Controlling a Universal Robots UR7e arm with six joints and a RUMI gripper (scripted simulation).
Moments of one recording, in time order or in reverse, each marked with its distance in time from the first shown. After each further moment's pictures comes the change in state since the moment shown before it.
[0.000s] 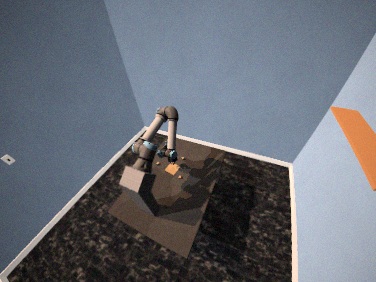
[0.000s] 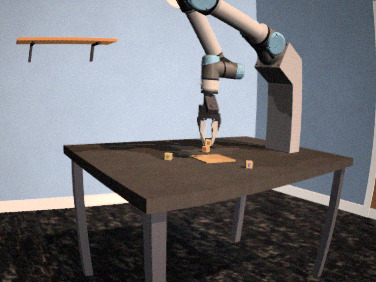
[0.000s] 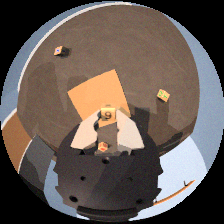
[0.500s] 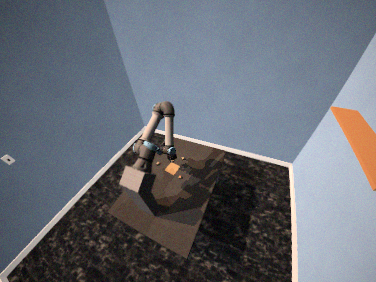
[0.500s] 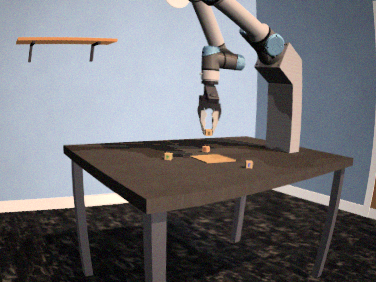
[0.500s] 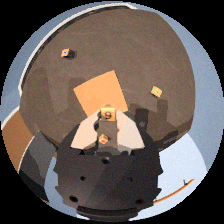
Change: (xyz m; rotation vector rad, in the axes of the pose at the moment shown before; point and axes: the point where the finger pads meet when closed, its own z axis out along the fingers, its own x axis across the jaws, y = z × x) arm 0.000 0.000 -0.041 0.000 0.000 0.000
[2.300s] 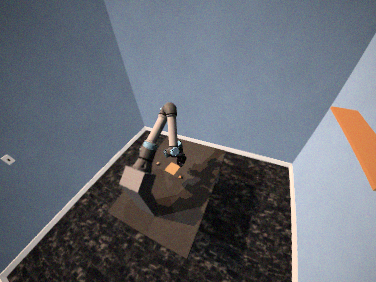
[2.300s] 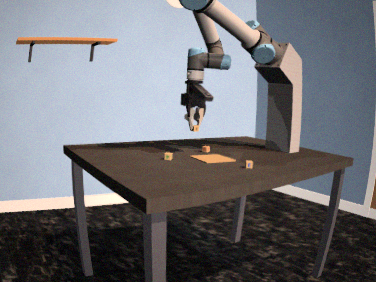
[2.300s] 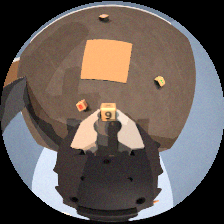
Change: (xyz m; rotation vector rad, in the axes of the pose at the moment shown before) arm 0.040 0.112 -0.003 -0.002 0.003 -0.500
